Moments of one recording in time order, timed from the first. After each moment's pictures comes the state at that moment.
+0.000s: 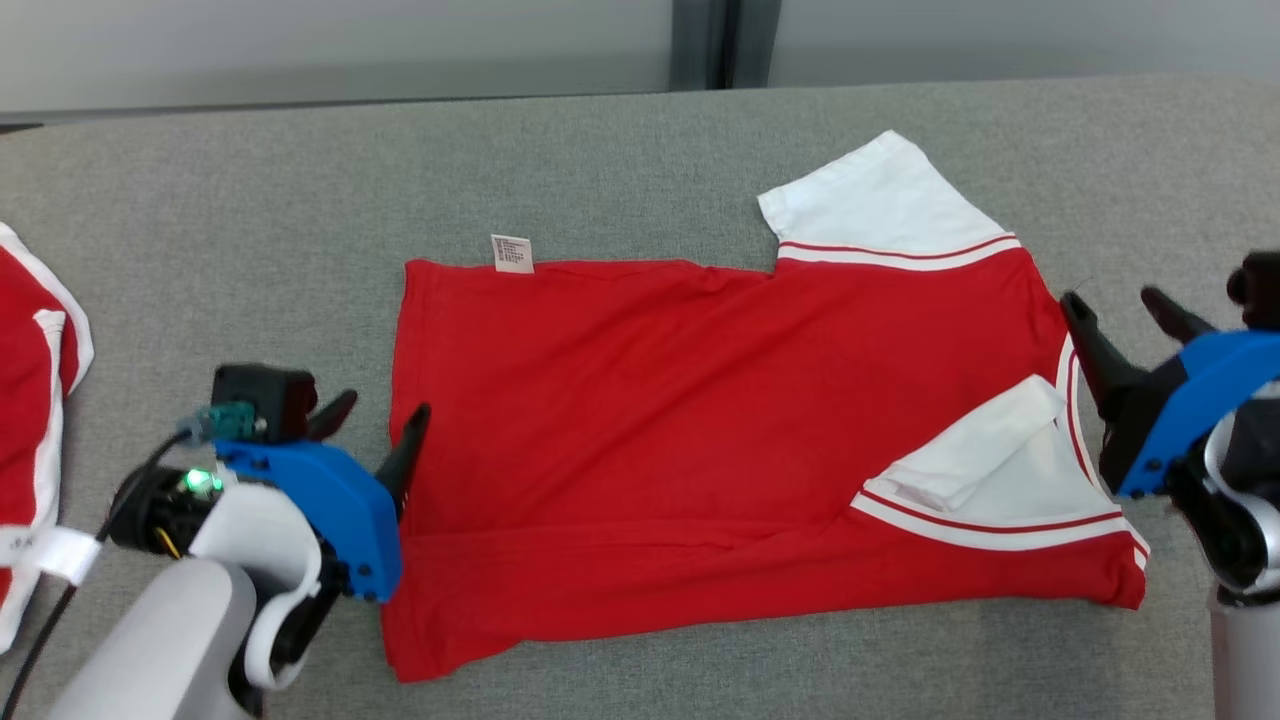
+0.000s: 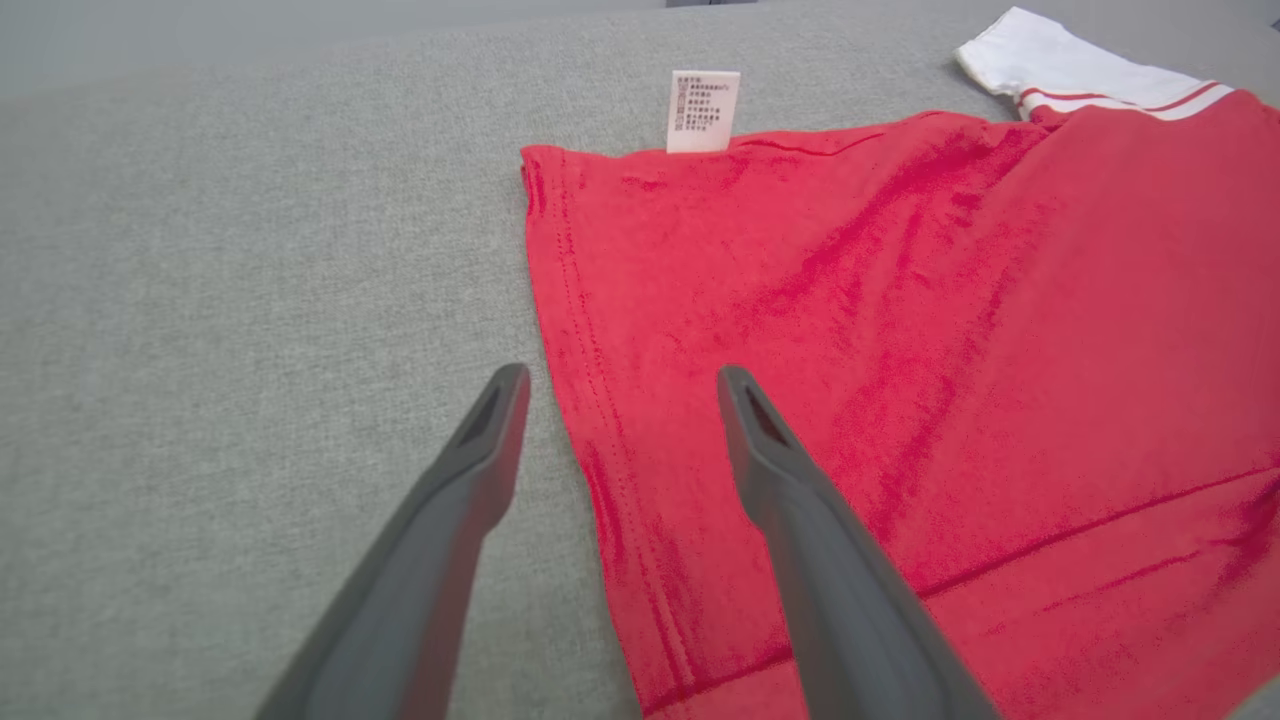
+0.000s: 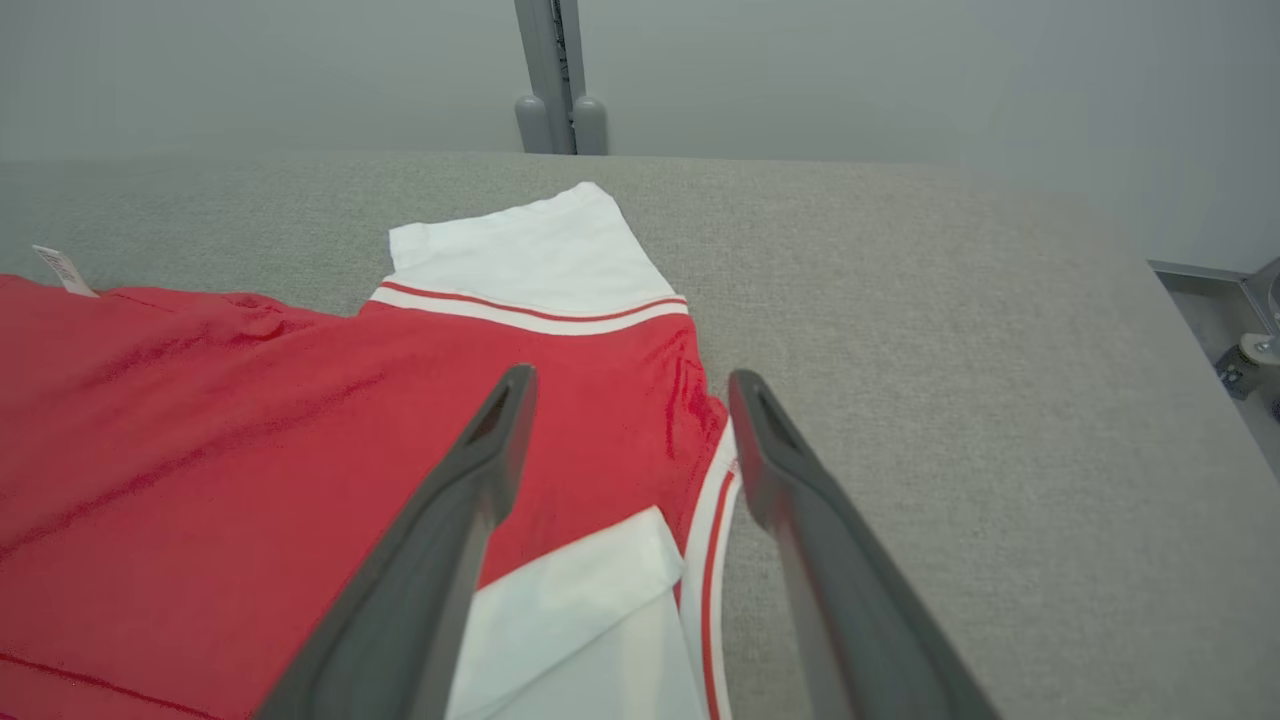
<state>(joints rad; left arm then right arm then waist) -0.30 0.47 -0.47 0.07 -0.62 0.08 0.39 -0.32 -0.15 -0.17 -0.06 0.20 0.13 0.65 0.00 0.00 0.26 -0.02</state>
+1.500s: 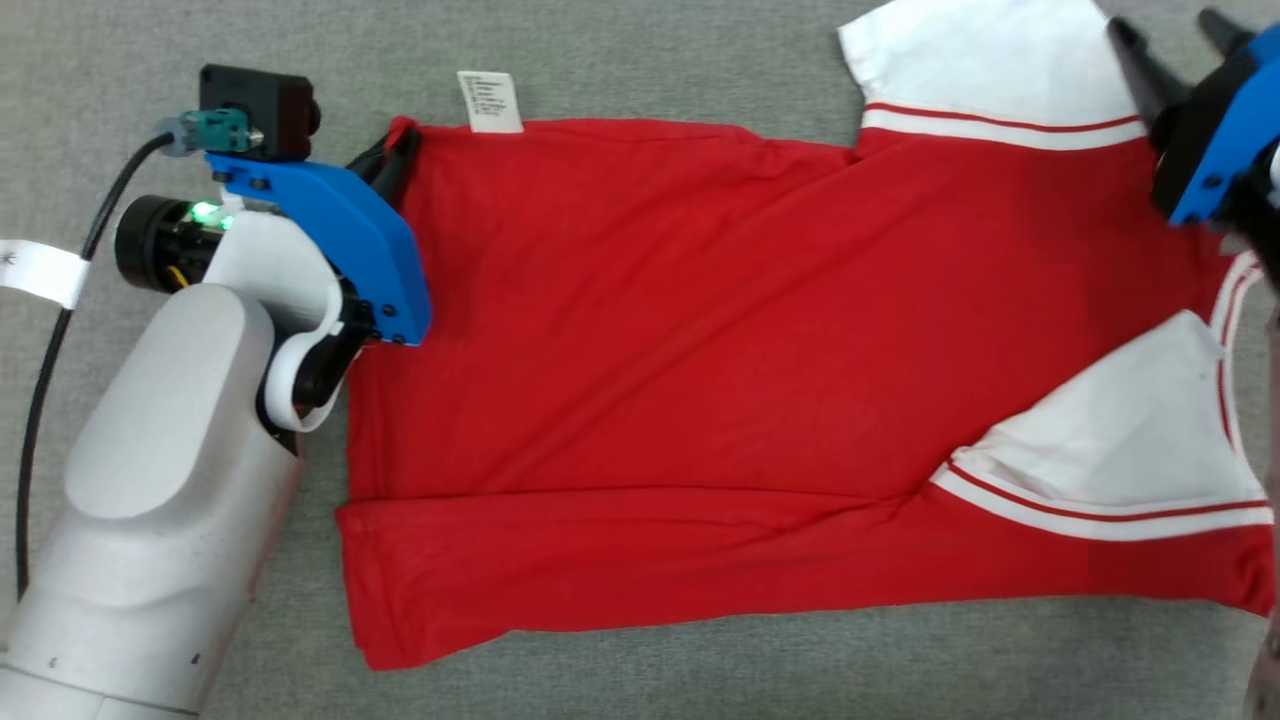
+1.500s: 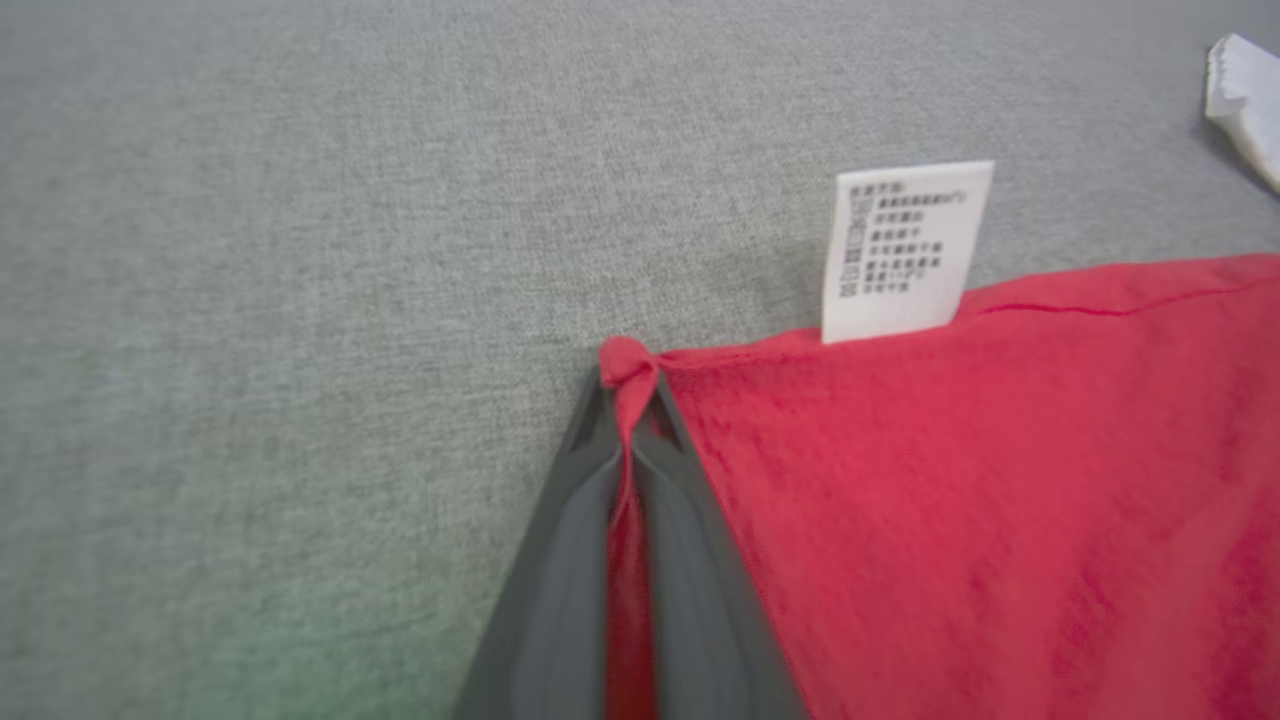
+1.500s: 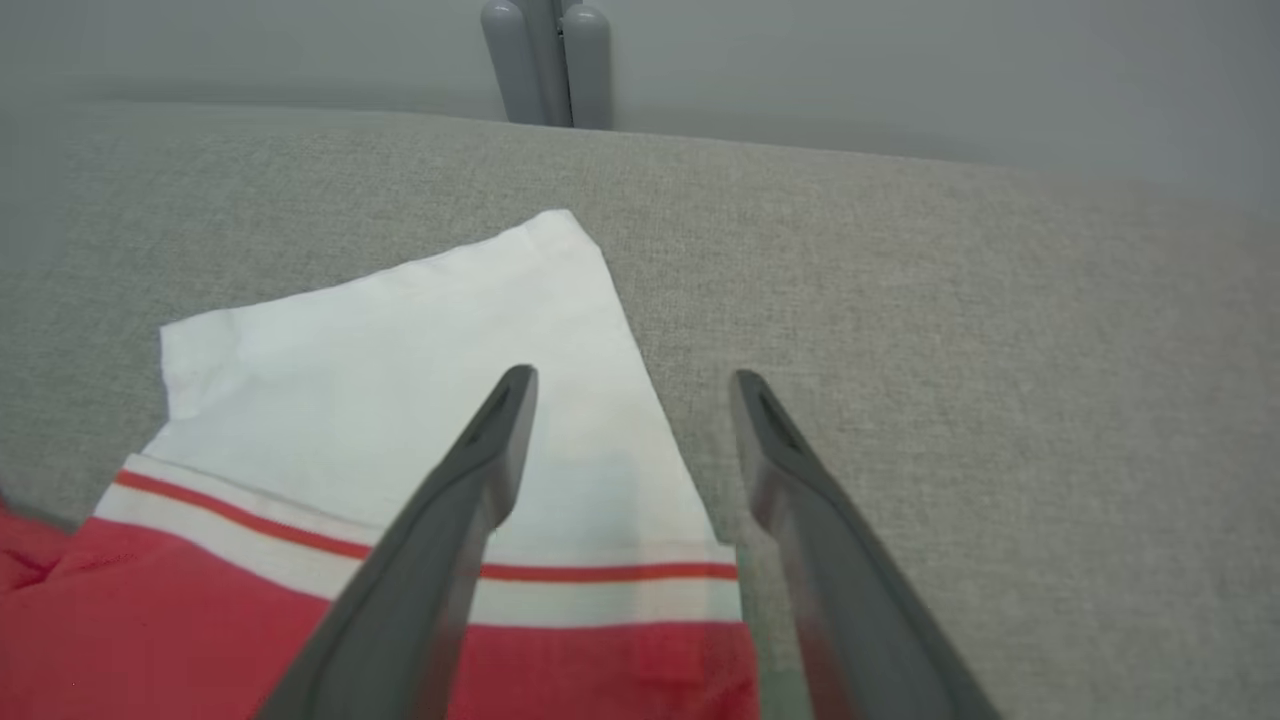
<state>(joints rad) -0.81 0.32 -0.50 0.48 -0.63 -0.06 0.36 -0.85 -0.25 -0.08 0.28 0.22 0.13 0.66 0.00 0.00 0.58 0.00</state>
